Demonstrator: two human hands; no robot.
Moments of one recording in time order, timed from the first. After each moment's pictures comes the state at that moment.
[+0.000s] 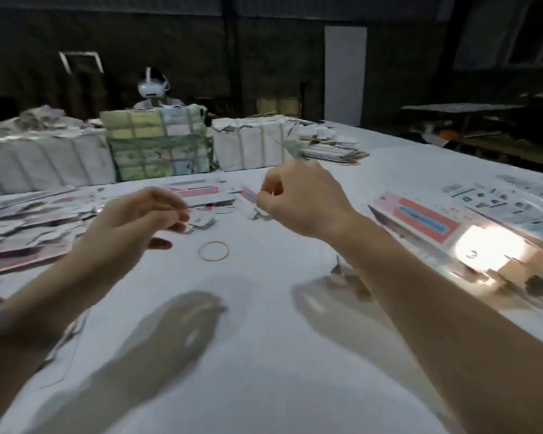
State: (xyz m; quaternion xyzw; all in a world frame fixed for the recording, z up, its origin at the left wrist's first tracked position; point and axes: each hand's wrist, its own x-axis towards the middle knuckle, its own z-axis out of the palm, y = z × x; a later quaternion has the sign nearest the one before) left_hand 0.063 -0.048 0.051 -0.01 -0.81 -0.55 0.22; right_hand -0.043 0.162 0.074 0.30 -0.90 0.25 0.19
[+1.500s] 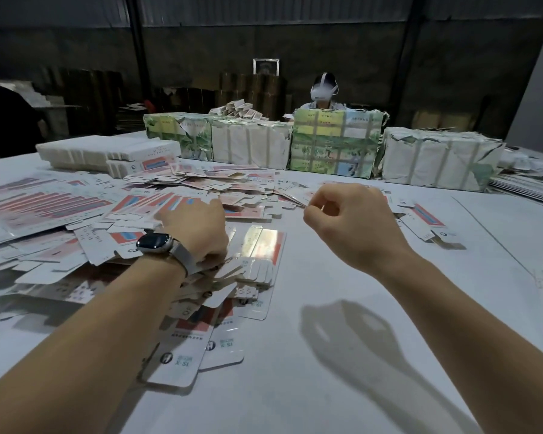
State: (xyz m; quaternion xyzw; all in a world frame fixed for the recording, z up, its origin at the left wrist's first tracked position) left_hand 0.147 -0.179 0.039 0.43 -0.90 0.04 0.04; right_hand 0.037 0.008 0.057 0.48 -0.78 0.39 0.12
